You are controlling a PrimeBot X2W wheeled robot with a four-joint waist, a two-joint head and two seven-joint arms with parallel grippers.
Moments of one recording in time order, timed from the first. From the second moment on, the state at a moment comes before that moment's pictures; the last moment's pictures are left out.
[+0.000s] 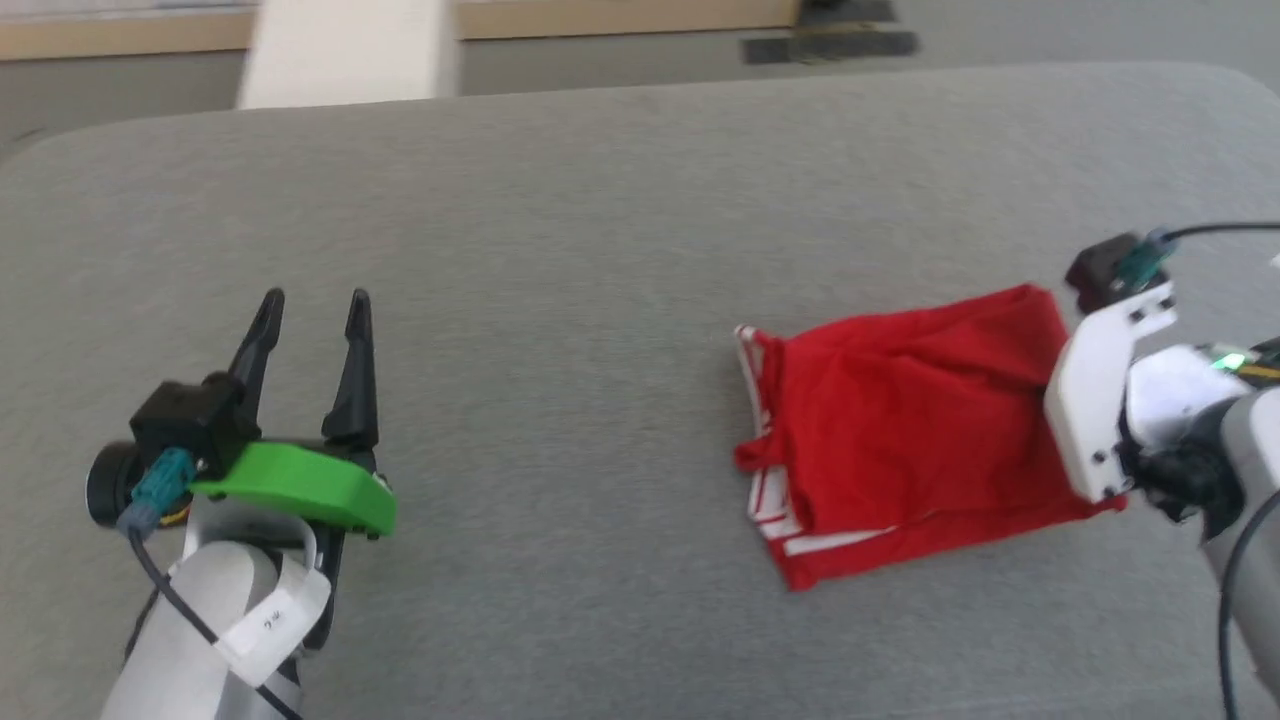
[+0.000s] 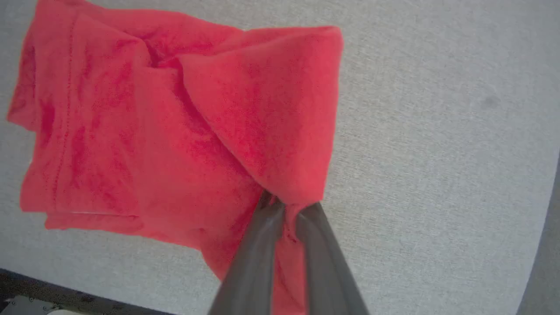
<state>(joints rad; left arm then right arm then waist) -0.27 0.33 -0.22 0.10 -0.42 0.05 -0.21 -0.50 -0.43 0.25 0.25 0.38 0.13 0.91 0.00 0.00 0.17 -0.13</state>
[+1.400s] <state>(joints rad) -0.42 0.59 -0.13 -0.32 -0.33 0.12 0.07 -0.90 -0.43 -0.47 0.54 -0.05 0.13 0.56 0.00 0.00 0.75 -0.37</state>
